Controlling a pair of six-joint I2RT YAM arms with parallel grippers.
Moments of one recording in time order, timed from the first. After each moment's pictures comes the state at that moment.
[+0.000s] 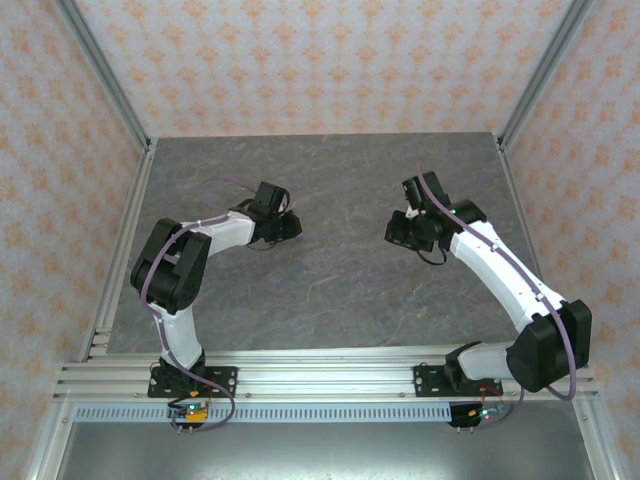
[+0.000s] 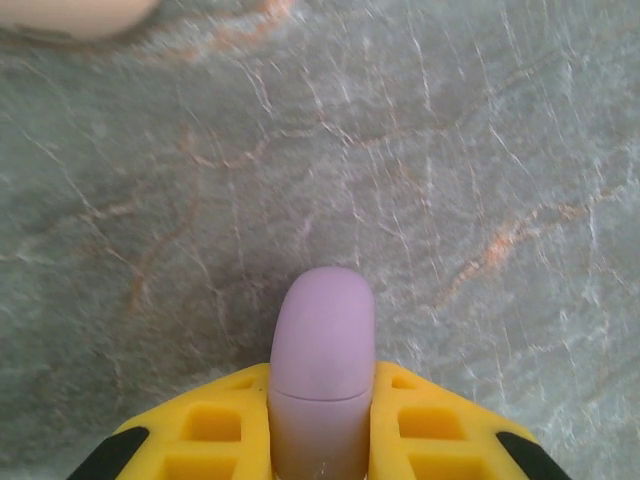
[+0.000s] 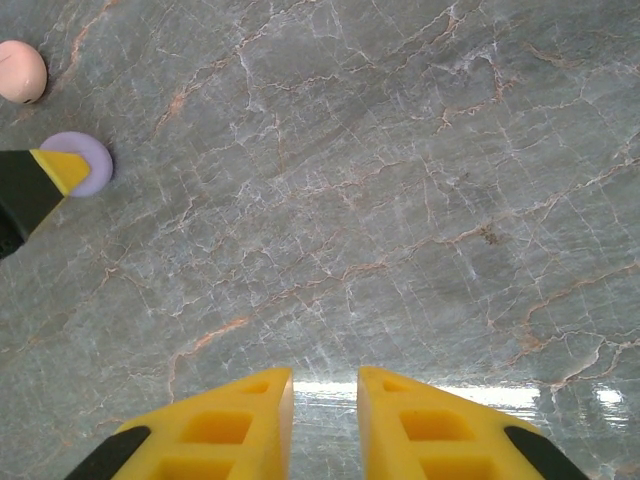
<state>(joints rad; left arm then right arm) -0.35 1.88 1.11 -0.20 0.16 -0.69 0.40 1.32 1.16 -0.91 -0.10 0.62</state>
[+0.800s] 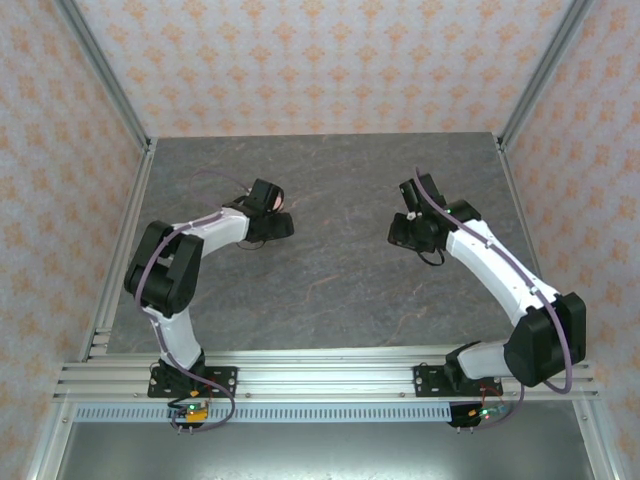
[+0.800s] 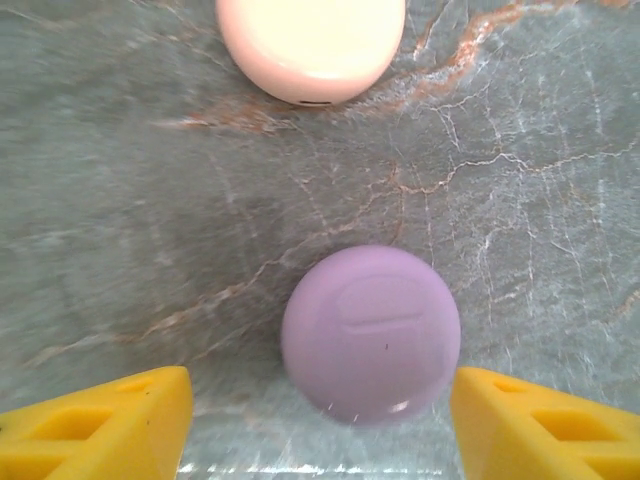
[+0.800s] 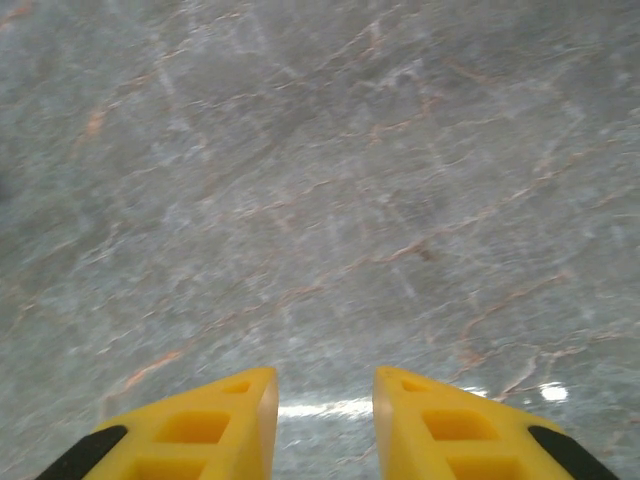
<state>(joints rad) -0.33 1.80 1.11 -0.37 -0.05 -0.55 0.40 1.35 1.13 -0.89 0.04 0.61</state>
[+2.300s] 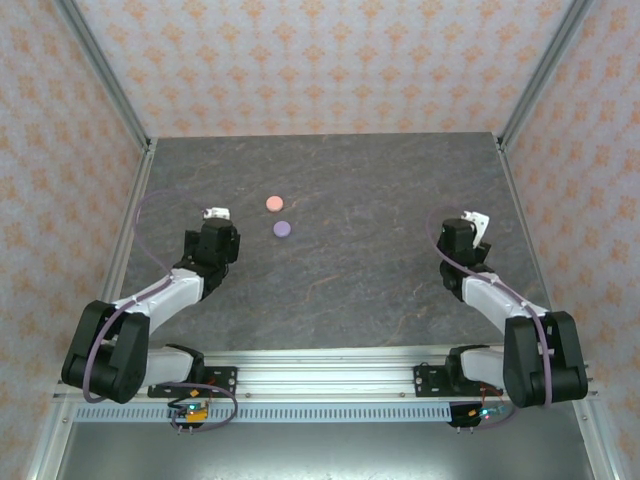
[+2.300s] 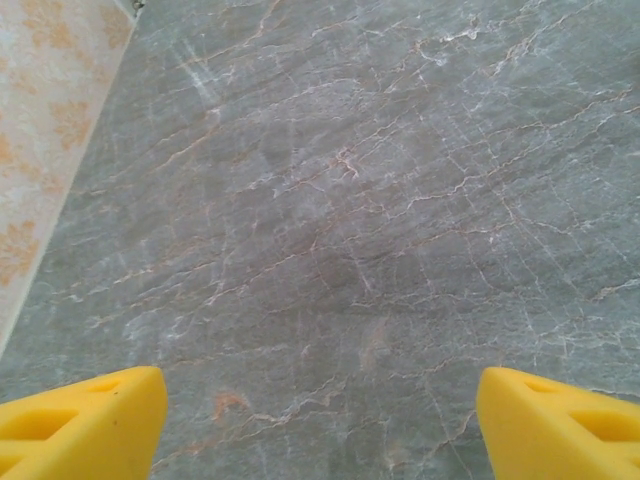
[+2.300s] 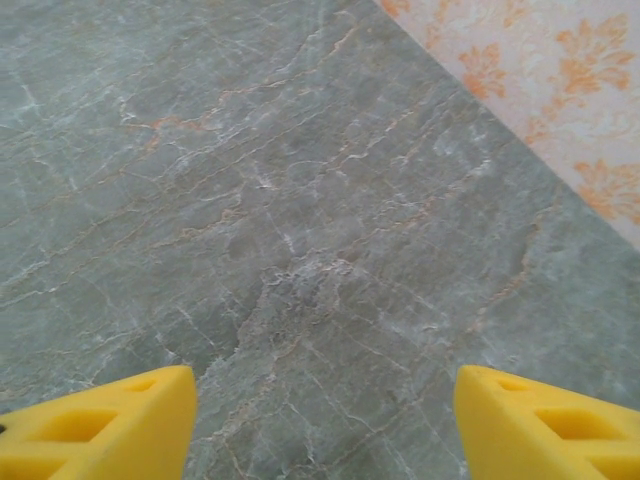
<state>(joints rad) -0.21 1.28 0.50 0.07 -0.50 -0.02 0.09 1.23 0.47 0.09 0.50 0.31</state>
